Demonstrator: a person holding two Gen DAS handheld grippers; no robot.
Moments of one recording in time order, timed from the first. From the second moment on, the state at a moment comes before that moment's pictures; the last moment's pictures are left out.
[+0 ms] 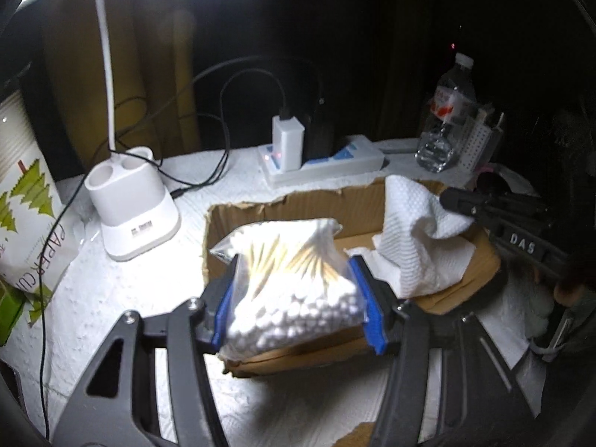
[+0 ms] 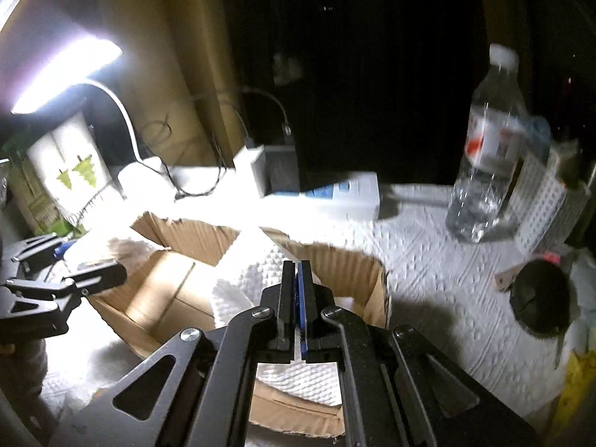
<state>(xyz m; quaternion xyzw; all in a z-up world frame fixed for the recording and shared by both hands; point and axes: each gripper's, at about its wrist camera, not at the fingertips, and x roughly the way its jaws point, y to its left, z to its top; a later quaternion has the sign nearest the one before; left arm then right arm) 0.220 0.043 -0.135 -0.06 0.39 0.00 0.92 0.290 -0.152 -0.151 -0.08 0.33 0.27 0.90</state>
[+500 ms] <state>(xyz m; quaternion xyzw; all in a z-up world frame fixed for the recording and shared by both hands) 0.228 0.040 -0.150 -0.06 0.40 0.01 0.91 0.290 -0.148 -0.175 -0.12 0.37 0.25 0.89</state>
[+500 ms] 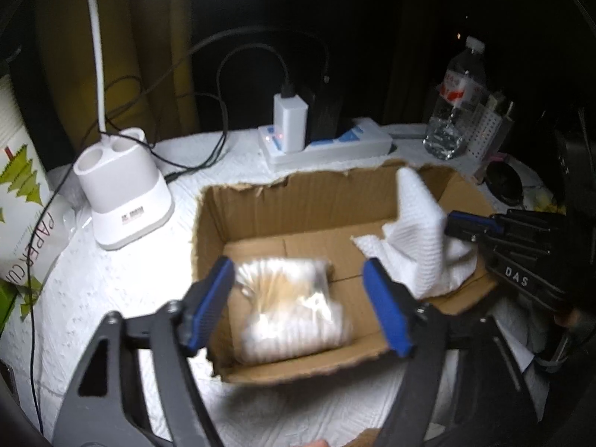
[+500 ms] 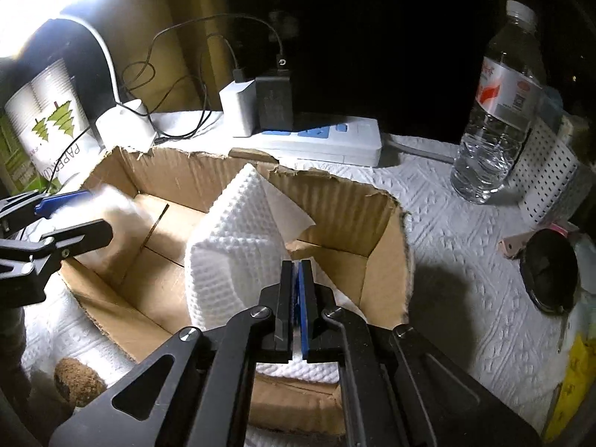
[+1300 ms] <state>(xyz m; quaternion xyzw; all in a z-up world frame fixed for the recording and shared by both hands) 0.151 0.030 -0.104 -0.07 0.36 0.00 0.93 0.196 -0.167 -0.119 -0.09 0.32 0.24 0.91</state>
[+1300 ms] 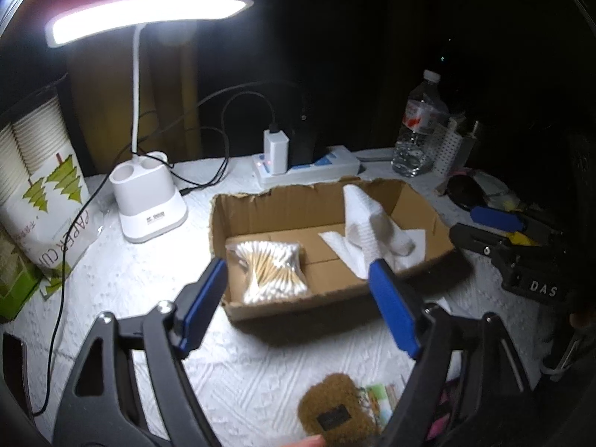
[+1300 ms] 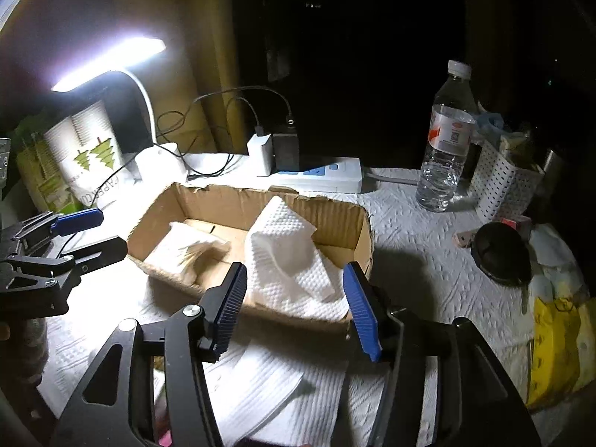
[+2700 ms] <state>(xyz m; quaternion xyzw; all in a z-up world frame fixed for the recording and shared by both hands) 0.103 -0.034 -0.150 -0.02 0.42 -0.03 0.91 0.166 -0.179 -0.213 -0.08 0.39 0.28 0.87</state>
